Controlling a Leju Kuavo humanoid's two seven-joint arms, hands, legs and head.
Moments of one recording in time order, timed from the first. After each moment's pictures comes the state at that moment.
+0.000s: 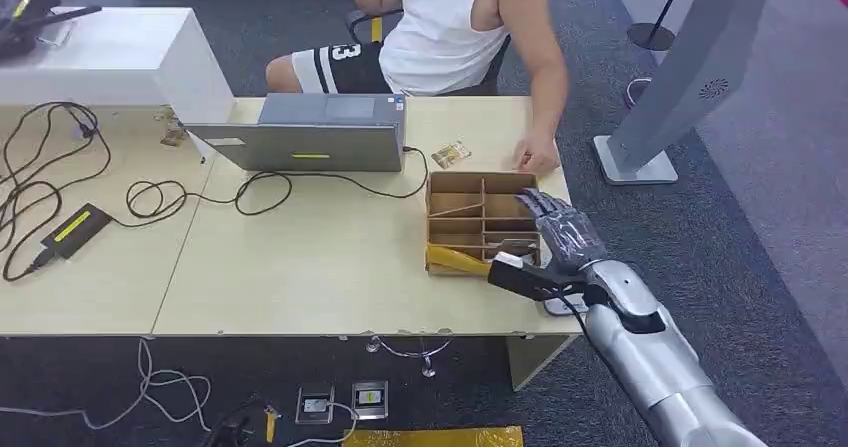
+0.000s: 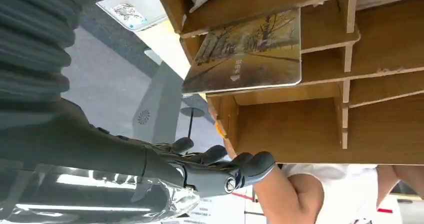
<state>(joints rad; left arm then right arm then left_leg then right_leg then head) -0.28 0.14 -0.50 -0.22 -0.11 0.27 -0.02 -0.55 -0.21 0.42 -0.98 1.10 -0.21 -0.16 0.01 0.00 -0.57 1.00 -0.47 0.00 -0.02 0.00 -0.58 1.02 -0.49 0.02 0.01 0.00</state>
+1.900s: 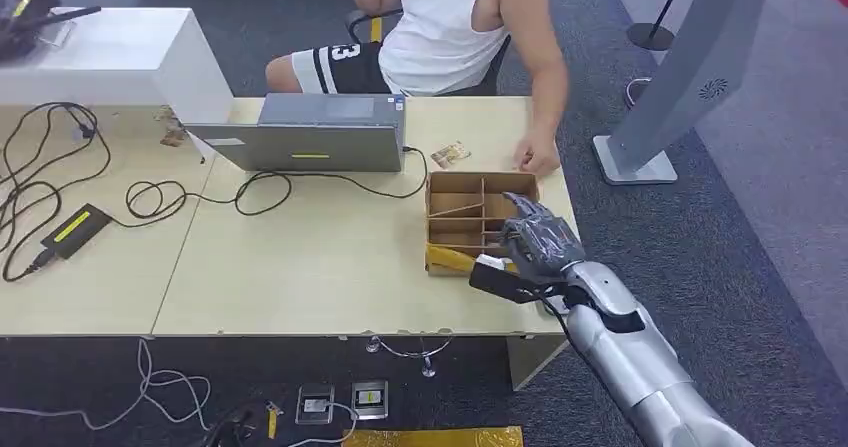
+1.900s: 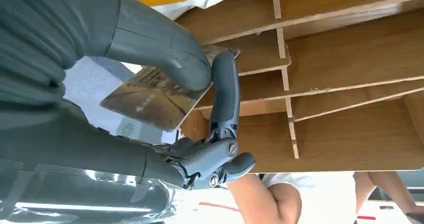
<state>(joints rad) -0.30 0.14 -0.50 -0.22 -0.14 0.26 -0.02 -0.57 -0.16 0.47 -0.95 1.05 -0.21 -0.16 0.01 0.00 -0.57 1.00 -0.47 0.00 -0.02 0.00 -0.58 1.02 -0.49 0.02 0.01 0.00</state>
